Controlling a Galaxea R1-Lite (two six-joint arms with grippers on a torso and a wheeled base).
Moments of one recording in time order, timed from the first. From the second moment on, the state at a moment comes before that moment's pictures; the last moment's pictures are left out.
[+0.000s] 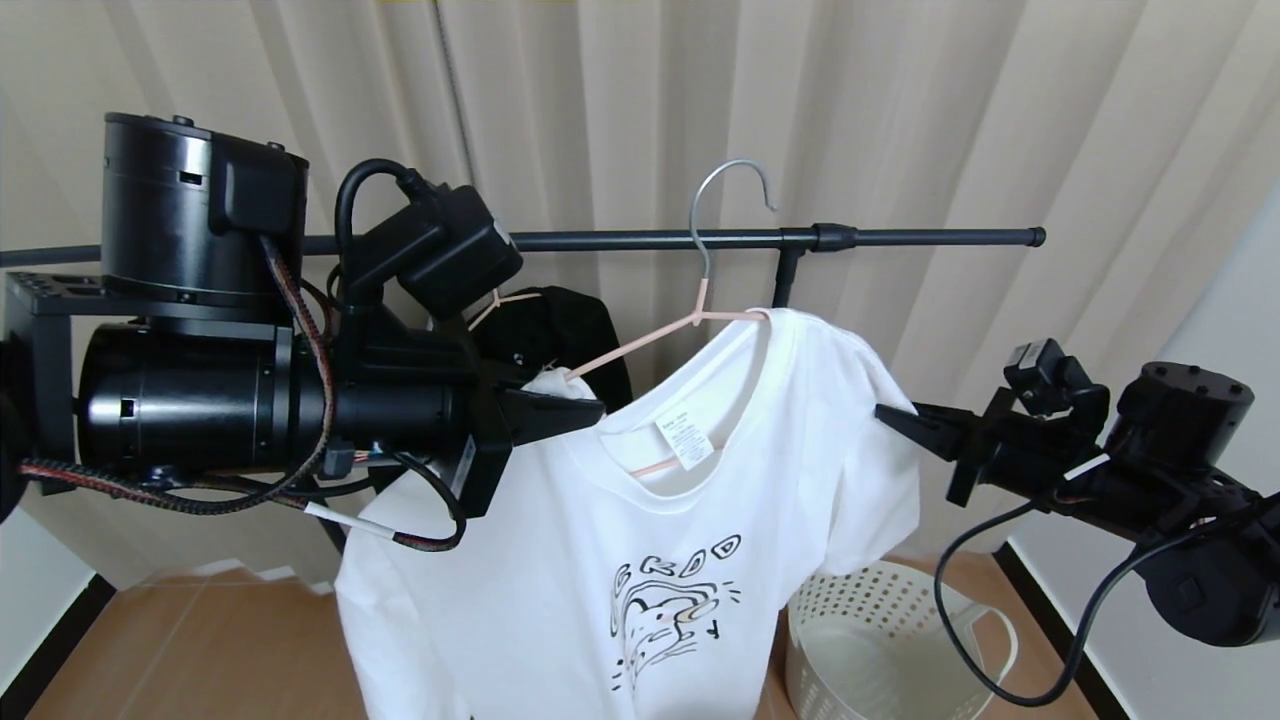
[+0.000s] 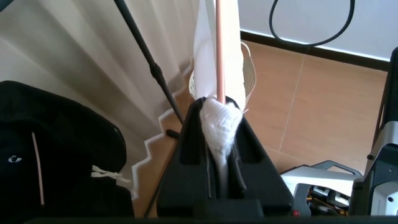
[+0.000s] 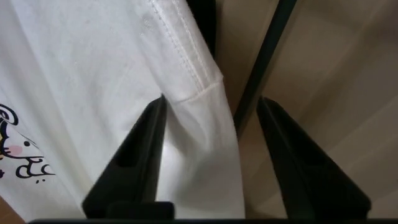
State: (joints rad) left arm -0.56 1.52 -1.07 -0.05 -0.42 0.42; right arm 0.04 1.95 -0.57 -1.29 0.73 -0.18
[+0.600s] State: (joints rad) left arm -0.54 1.50 -0.99 -0.11 -0.42 0.42; right arm -0.02 1.96 -0.62 -1.29 0.73 -0.10
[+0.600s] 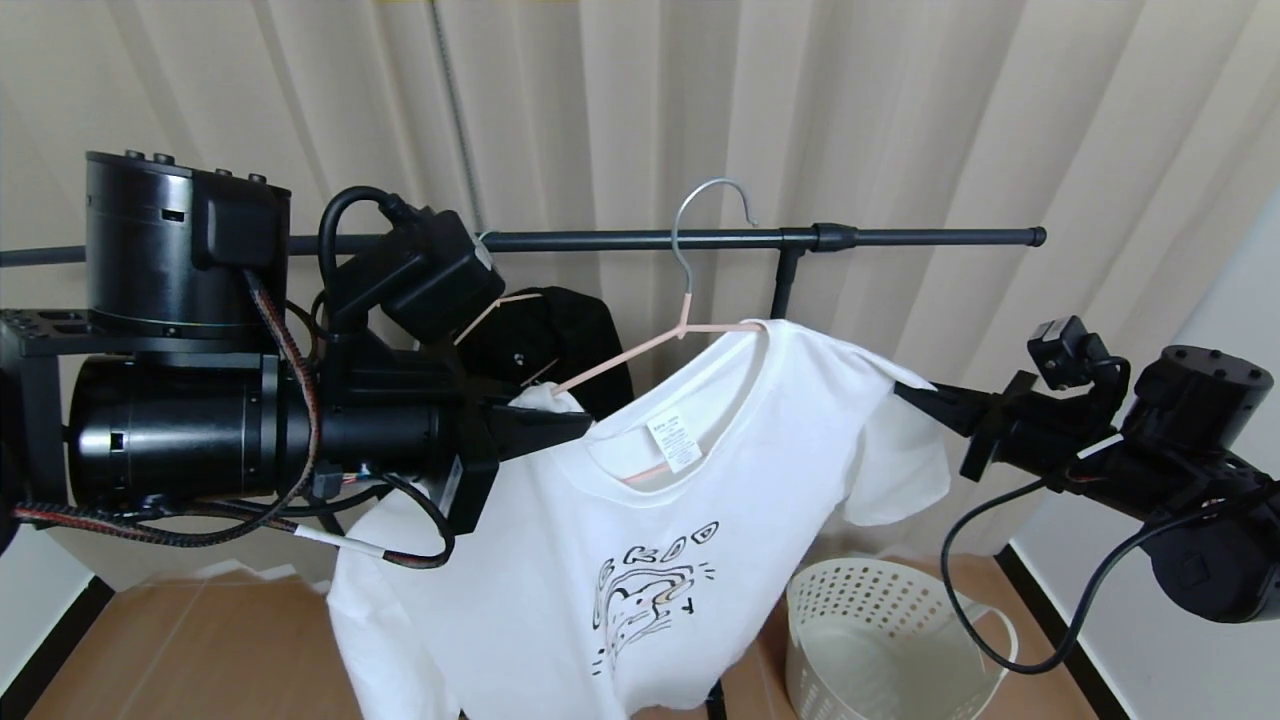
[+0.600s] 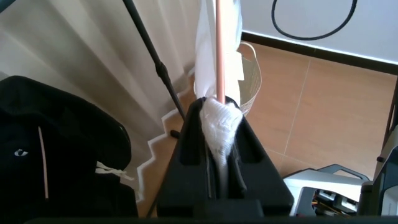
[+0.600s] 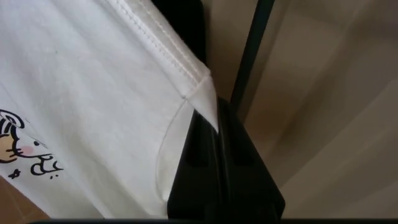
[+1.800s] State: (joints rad) left arm -0.47 1.45 -0.96 -0.11 -0.43 0.42; right arm -0.05 1.96 -0.66 -1.26 0.73 -0.07
